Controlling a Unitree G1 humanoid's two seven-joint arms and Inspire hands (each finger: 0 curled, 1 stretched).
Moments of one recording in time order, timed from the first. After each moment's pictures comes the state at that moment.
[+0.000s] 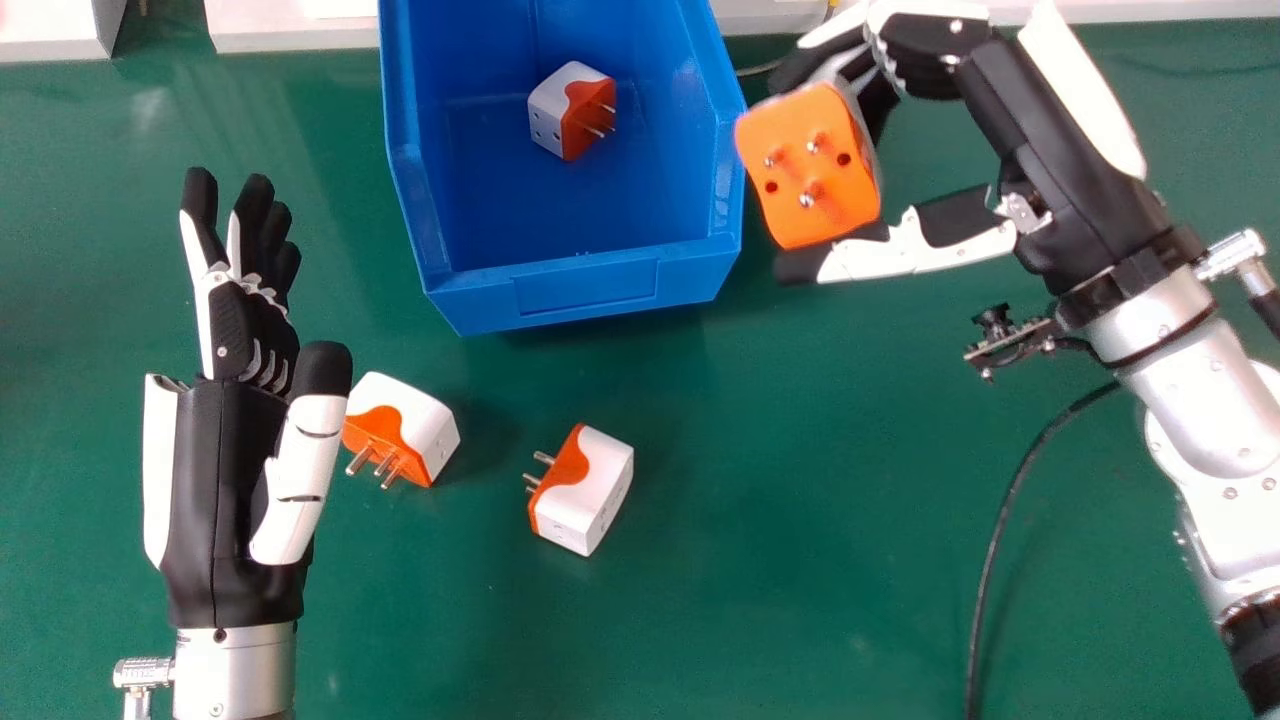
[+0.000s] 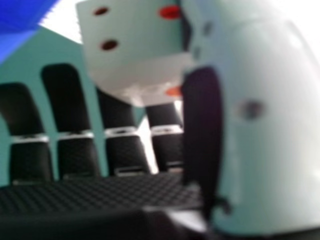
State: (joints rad) left arm 0.00 0.12 0.19 0.61 -0.19 -1.14 -0.24; right arm -0.50 -0.39 0.06 0.51 -0.07 -0.78 0.19
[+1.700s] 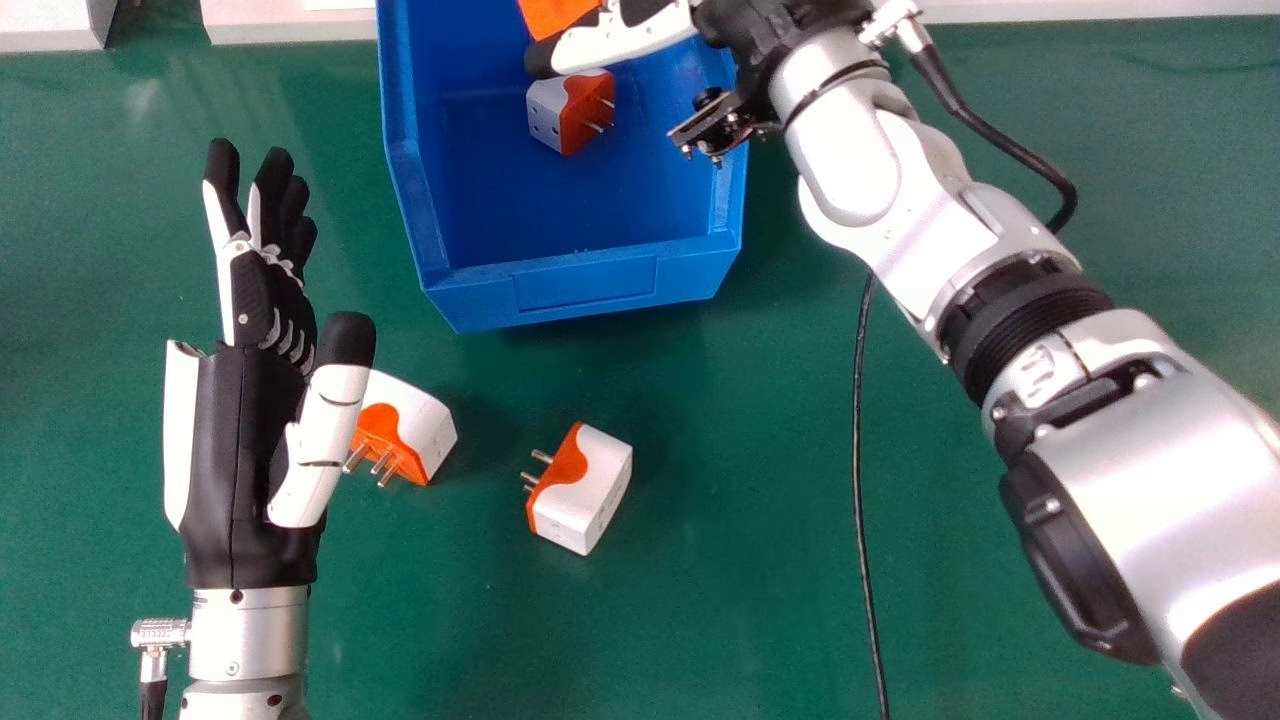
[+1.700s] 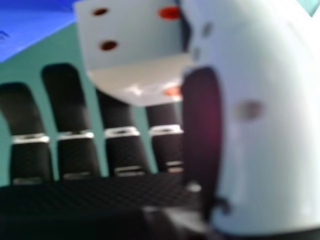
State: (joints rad) left arm -0.08 0.13 0.19 0.69 -0.16 -1.15 -0.22; right arm -1.27 -0.06 0.30 1.32 -0.56 -0.42 -0.34
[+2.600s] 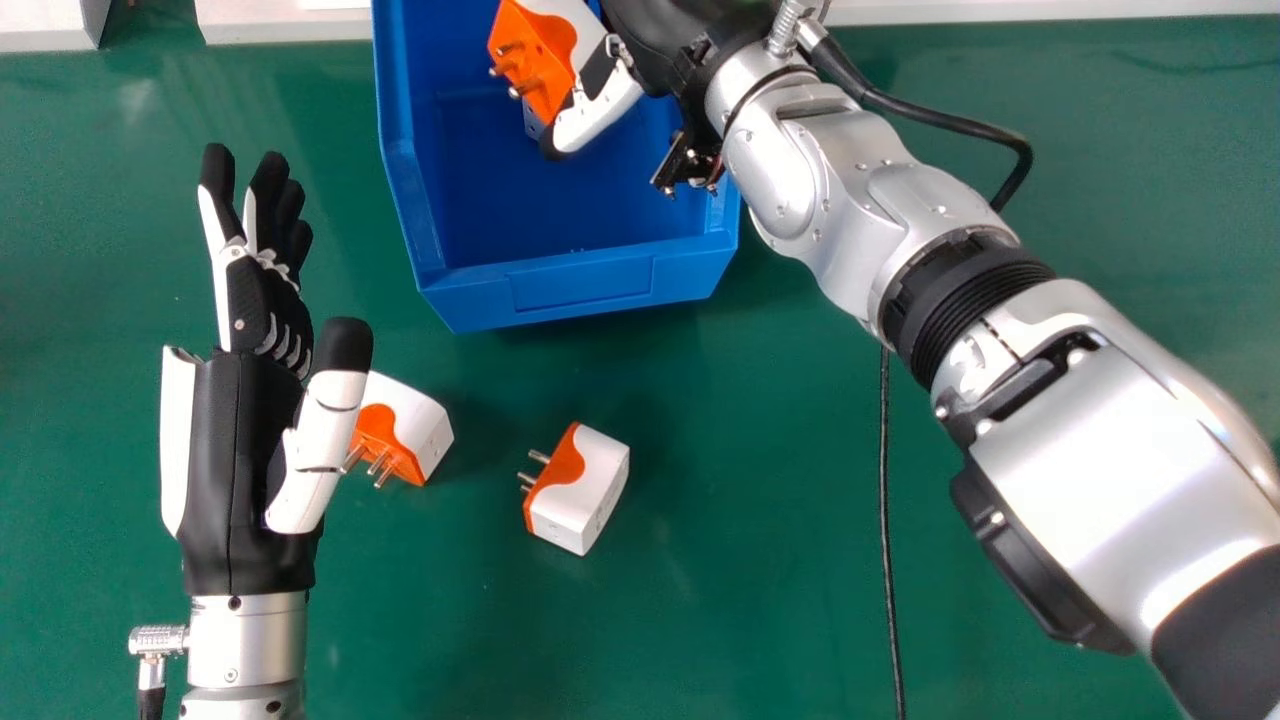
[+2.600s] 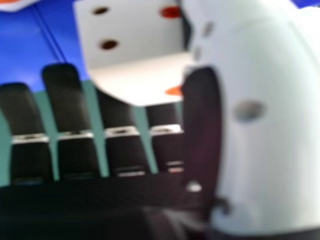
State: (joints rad) left arm -0.07 0.13 0.19 0.69 -0.16 -1.17 -0.21; right arm -1.33 -0.01 0.45 1.37 -0.69 -0.22 -0.27
